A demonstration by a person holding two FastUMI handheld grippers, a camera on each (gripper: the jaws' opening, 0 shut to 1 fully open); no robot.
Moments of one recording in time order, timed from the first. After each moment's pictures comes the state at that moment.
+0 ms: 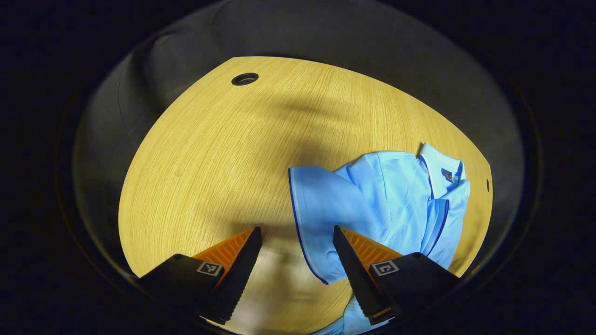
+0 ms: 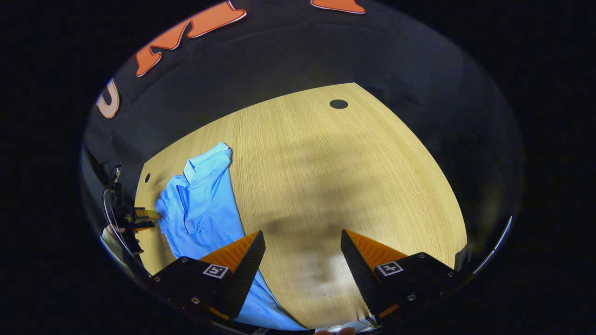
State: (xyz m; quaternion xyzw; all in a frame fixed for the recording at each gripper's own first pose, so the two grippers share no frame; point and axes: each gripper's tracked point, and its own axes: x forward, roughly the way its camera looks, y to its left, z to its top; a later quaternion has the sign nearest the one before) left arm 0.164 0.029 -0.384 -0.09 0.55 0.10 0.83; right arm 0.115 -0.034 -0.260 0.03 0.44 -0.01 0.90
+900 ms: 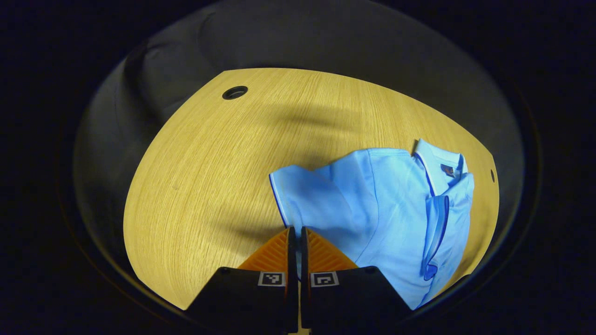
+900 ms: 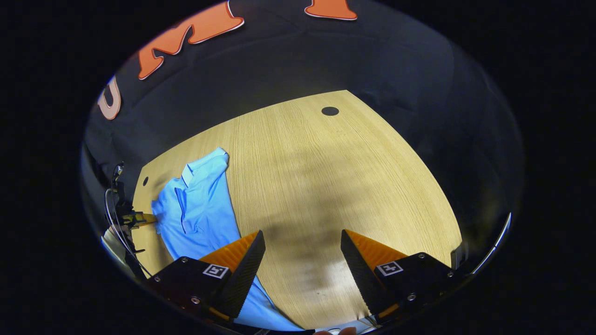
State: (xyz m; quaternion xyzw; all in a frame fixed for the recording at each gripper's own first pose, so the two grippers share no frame) left arm 0.175 0.017 -0.377 -0.05 0.52 0.09 0.85; right arm 0.104 -0.041 -0.253 0.03 0.41 -0.02 0.91
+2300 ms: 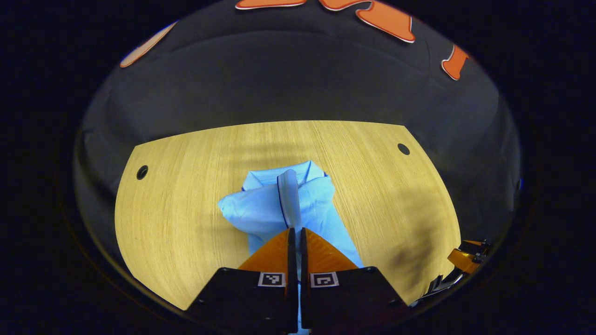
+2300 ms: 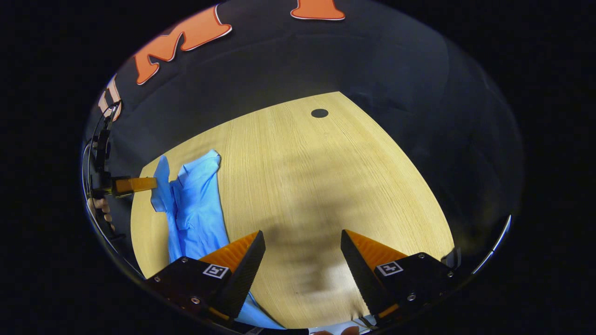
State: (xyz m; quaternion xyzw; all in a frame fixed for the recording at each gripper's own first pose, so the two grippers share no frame) left arm 0.185 -0.236 -0.266 0.03 0.46 -0.13 0.88; right arm 0.096 -0.086 -0.252 0.04 0.40 -0.02 0.91
